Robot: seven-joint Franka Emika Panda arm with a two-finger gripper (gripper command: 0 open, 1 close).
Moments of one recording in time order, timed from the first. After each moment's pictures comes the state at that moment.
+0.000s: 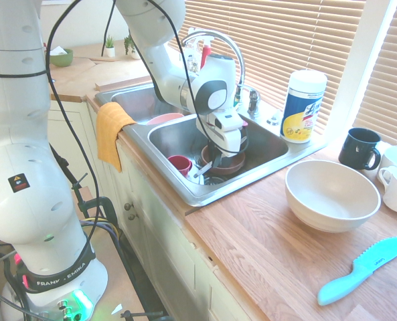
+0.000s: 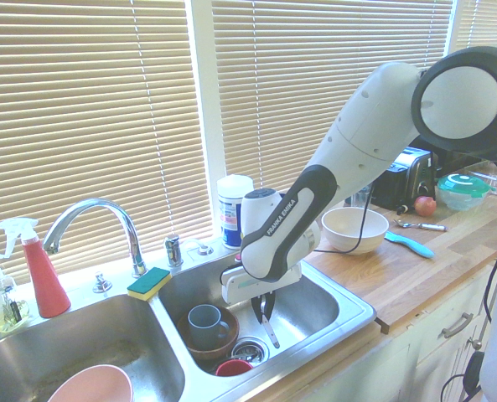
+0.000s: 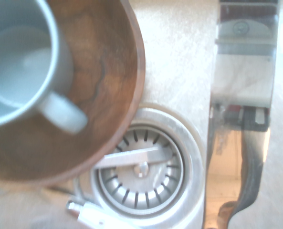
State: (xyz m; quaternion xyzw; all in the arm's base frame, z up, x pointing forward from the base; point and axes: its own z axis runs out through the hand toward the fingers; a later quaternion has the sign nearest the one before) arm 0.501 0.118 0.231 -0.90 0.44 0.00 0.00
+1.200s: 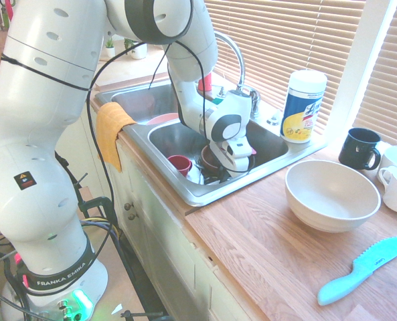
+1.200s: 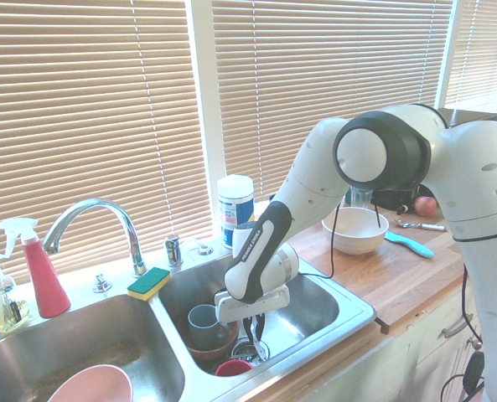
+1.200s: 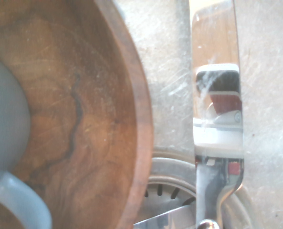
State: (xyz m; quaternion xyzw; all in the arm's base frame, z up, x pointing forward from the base) arm 0.546 0.120 0.143 -0.88 0.48 0.03 0.01
